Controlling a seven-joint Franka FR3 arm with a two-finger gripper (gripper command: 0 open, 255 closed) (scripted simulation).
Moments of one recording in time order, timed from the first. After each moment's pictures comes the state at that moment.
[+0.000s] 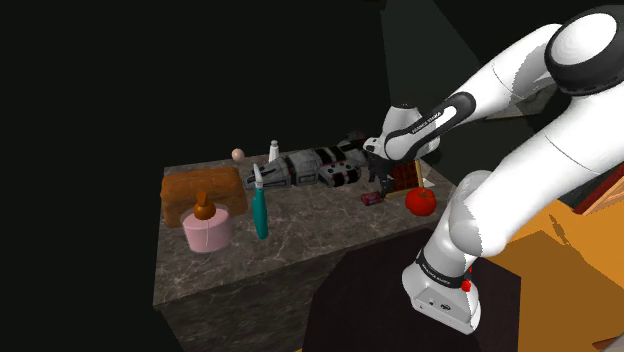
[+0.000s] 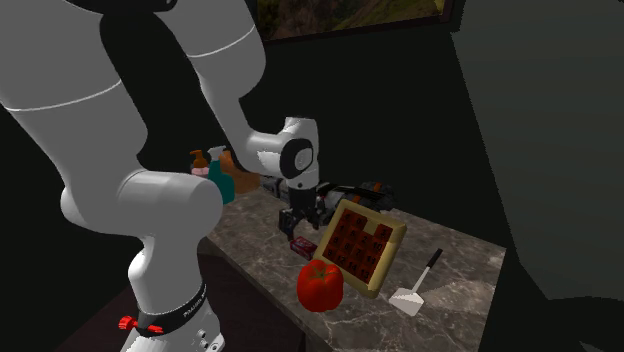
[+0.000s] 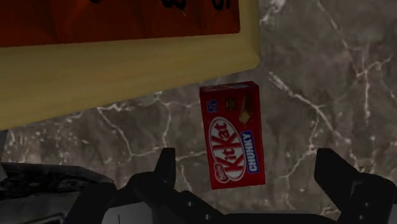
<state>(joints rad) 0.07 -0.32 -0.76 -2.87 -0.44 2.59 -1.20</state>
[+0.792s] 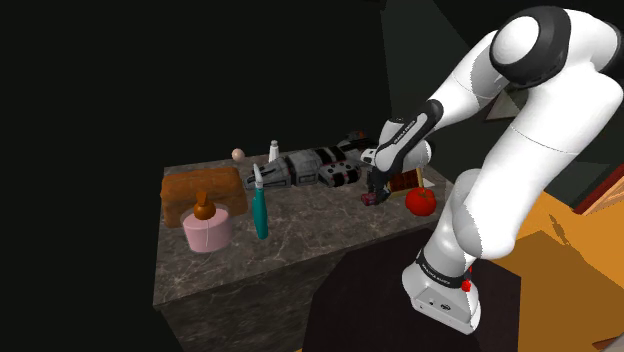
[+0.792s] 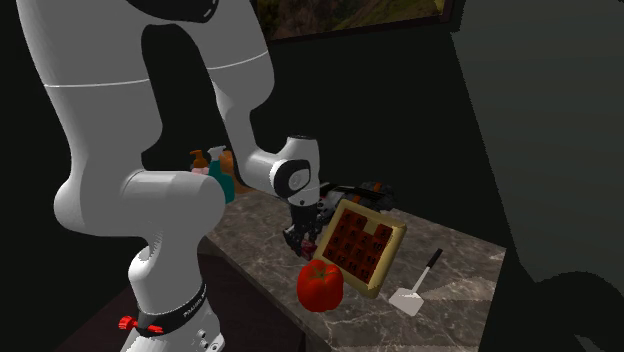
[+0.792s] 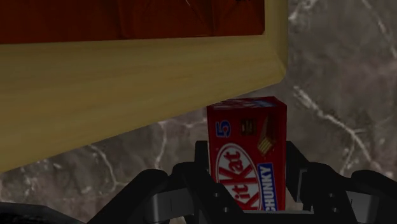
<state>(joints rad) 0.21 -0.09 -0.88 -2.88 -0.24 2.82 -1.38</state>
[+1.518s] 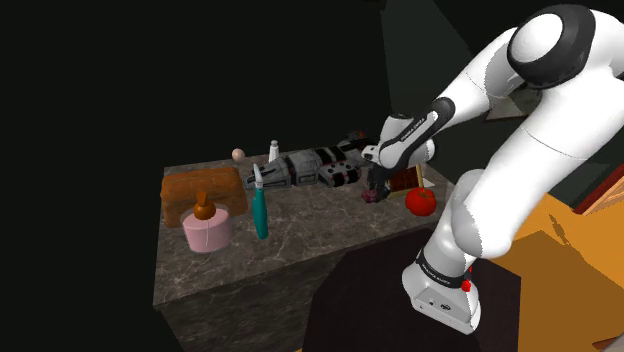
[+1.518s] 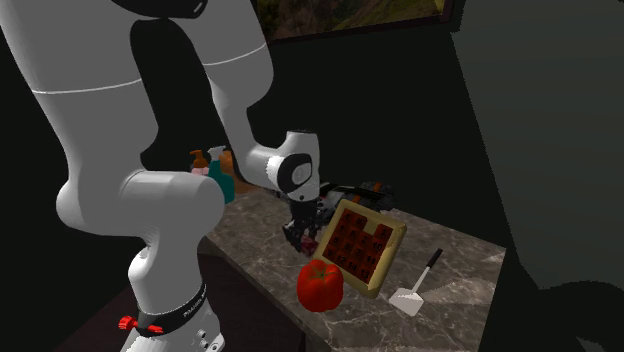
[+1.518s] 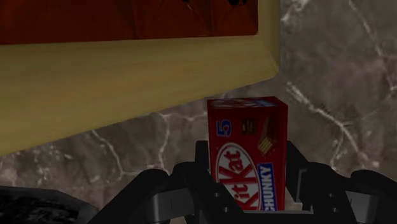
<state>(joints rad) 0.16 -0.16 -0.84 -2.87 -0.35 2.75 -1.30</state>
